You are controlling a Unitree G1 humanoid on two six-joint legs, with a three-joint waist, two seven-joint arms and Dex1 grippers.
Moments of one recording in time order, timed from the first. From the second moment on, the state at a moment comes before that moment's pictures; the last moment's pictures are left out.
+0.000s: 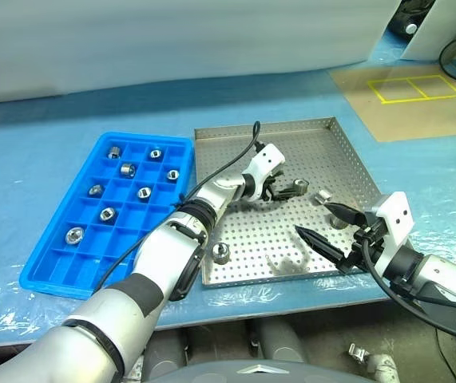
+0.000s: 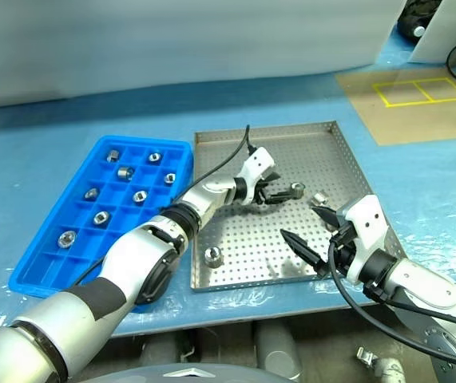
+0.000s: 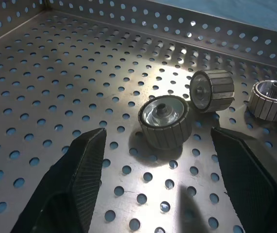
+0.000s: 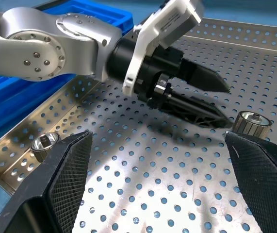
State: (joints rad) left arm -1.14 -0.16 -0.12 1.29 0.01 -0.09 -0.73; right arm 0.23 -0.67 -0.35 -0.85 0.76 0.81 0.47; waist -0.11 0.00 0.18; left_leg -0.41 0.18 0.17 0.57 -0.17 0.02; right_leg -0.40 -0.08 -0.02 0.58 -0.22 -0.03
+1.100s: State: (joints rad) left arm -0.91 -0.10 -0.17 0.71 -0.15 0.22 -1.29; right arm 0.27 -0.72 -0.36 -0.91 0.91 0.81 0.47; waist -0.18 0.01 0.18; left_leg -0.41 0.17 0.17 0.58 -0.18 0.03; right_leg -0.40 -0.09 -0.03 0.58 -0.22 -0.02
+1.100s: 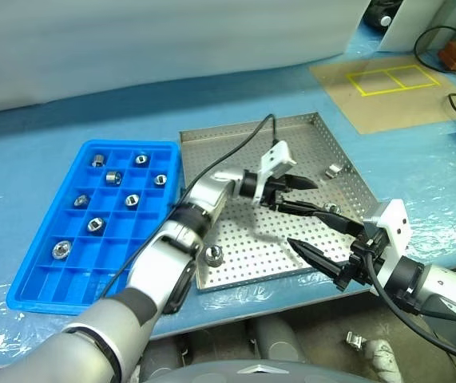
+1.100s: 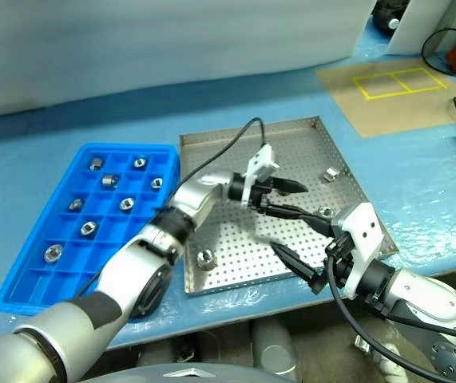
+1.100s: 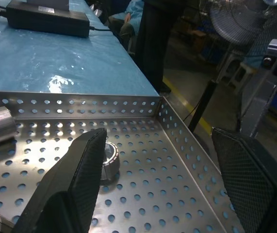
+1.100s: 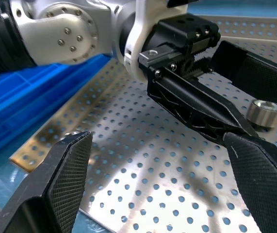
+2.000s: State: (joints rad) left arm -0.64 0.58 -0.33 0.02 -0.31 0.43 -1.60; right arm 0.01 -0.71 -0.14 -0.61 0.75 0.74 0.60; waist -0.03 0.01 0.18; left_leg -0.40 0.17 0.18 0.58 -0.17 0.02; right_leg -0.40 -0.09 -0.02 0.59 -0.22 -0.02
